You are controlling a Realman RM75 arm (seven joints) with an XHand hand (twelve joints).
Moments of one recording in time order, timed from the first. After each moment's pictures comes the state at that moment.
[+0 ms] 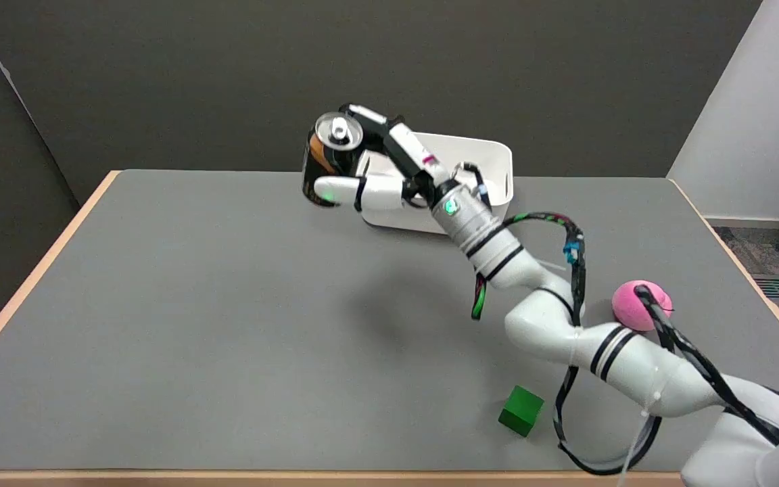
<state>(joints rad) 0.45 -1.19 -2.11 1.13 0.42 0.57 1.11</state>
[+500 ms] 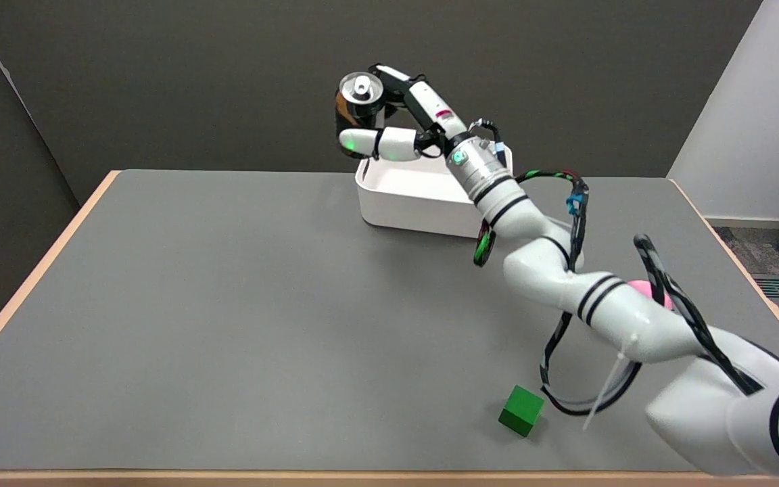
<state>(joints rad) 0.64 -1.21 -2.06 0.92 0.44 0.49 0.97</state>
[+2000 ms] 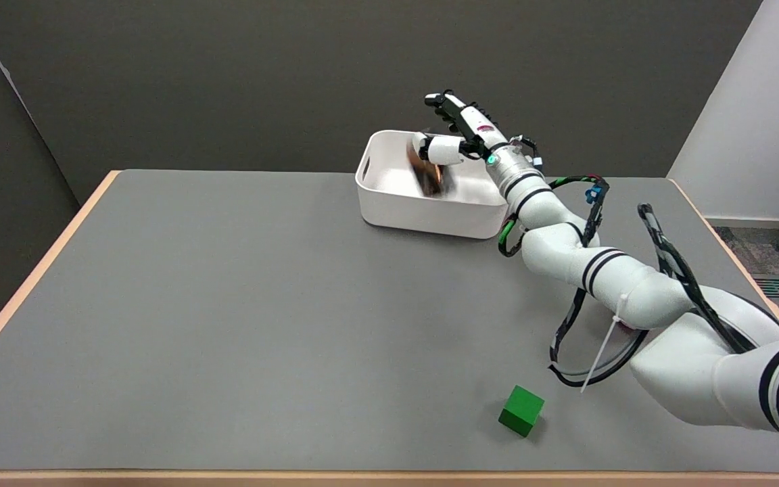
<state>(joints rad) 0.80 -1.21 -2.08 0.52 0.61 0.41 0.78</state>
